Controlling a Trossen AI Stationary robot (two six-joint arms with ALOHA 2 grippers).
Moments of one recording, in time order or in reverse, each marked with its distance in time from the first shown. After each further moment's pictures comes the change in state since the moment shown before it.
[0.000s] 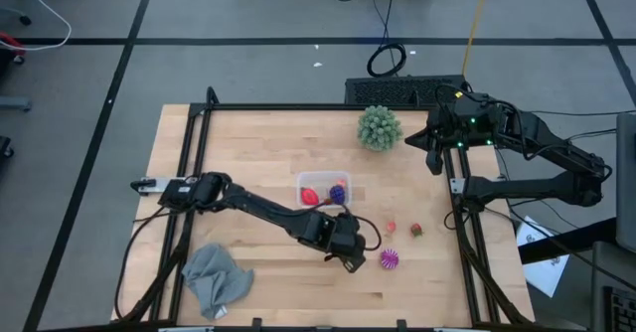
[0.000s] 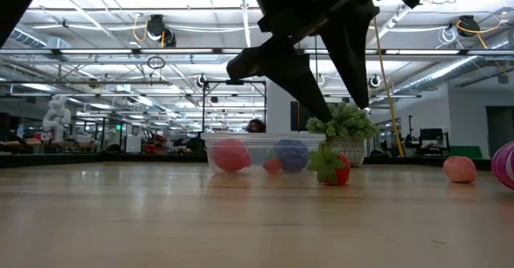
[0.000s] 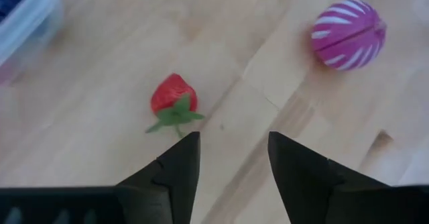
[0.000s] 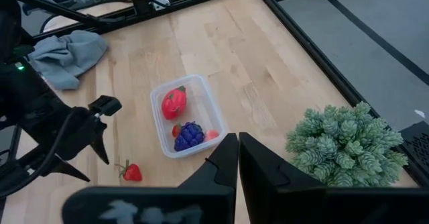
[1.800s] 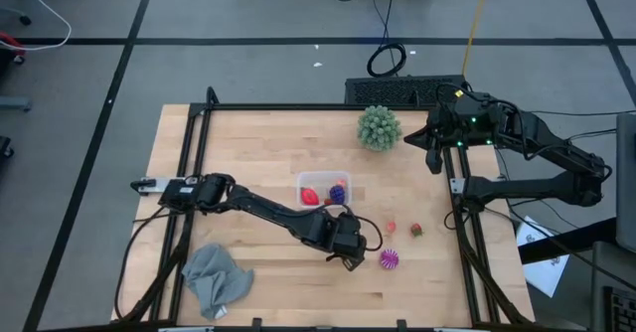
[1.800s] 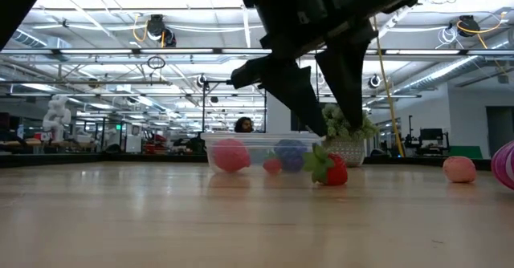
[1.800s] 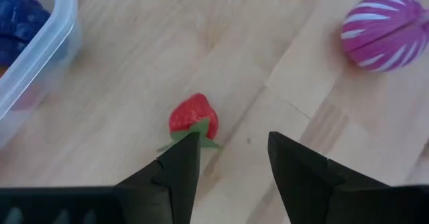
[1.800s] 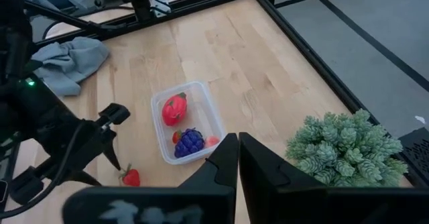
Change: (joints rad) left arm 0.004 0.038 0.014 -0.023 -0.056 0.077; right arm 0.000 0.001 0.000 0.024 0.000 0.000
